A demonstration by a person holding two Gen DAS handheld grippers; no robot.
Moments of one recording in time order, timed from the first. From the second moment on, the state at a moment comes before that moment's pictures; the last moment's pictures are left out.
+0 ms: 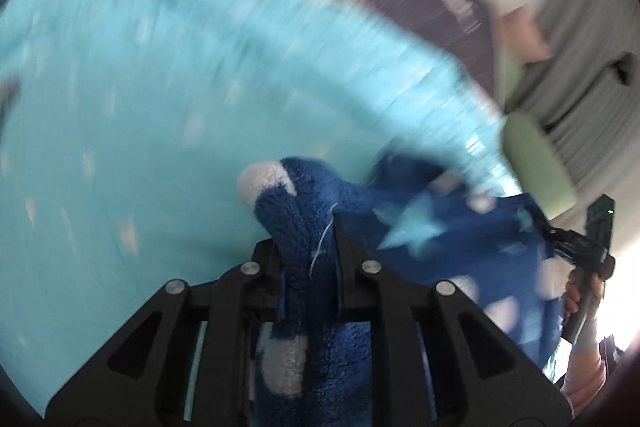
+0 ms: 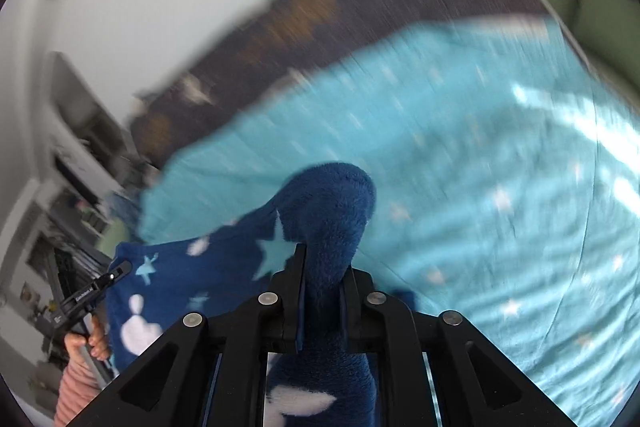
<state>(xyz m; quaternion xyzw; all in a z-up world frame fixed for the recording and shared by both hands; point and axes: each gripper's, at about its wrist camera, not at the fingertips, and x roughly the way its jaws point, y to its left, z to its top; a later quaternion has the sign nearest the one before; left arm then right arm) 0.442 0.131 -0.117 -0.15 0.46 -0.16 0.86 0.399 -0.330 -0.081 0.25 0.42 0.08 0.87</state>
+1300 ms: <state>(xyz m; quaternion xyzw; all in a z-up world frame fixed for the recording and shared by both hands) 0.201 0.144 -0.120 -0.29 0.47 -0.24 0.80 0.136 -0.297 -0.111 0.40 0.44 0.08 0.80</state>
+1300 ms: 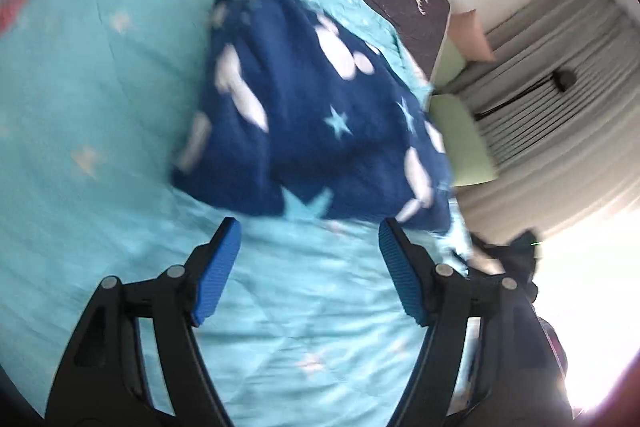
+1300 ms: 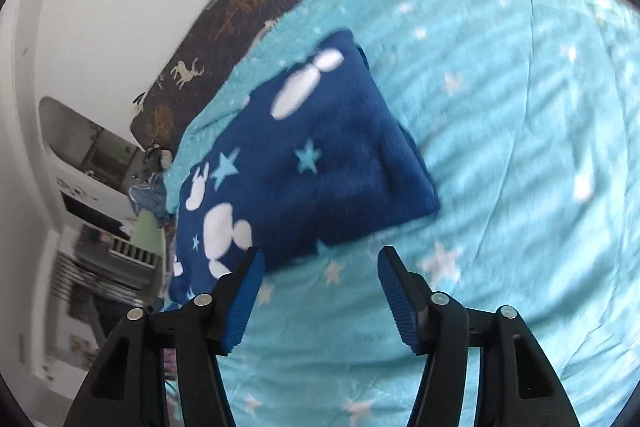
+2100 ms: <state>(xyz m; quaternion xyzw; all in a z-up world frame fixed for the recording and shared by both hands) 0.198 0.143 -0.075 -0.33 0.40 -0.21 0.83 0.144 -0.310 -0.060 0.44 0.38 0.08 0.81</state>
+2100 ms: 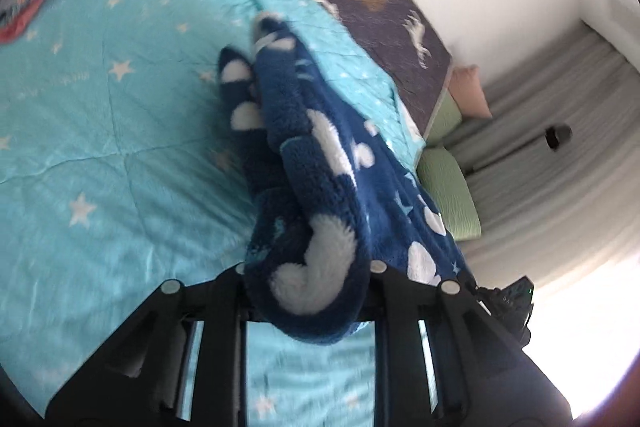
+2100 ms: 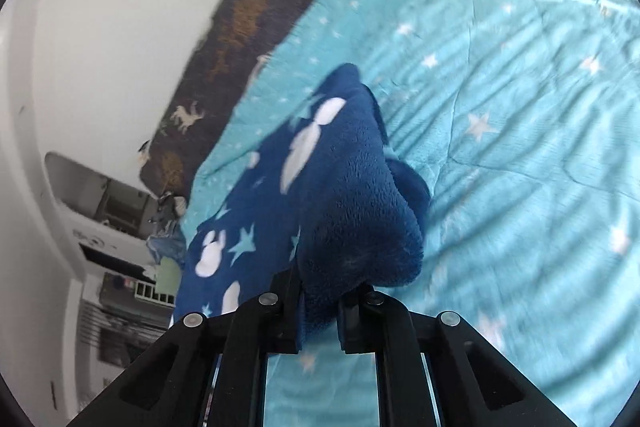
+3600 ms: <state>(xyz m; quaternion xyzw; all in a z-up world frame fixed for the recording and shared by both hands) 0.068 0.195 -0.115 -0.26 0.44 -0.15 0.85 0.162 -0.120 -0.096 0.17 0.53 0.23 0.80</state>
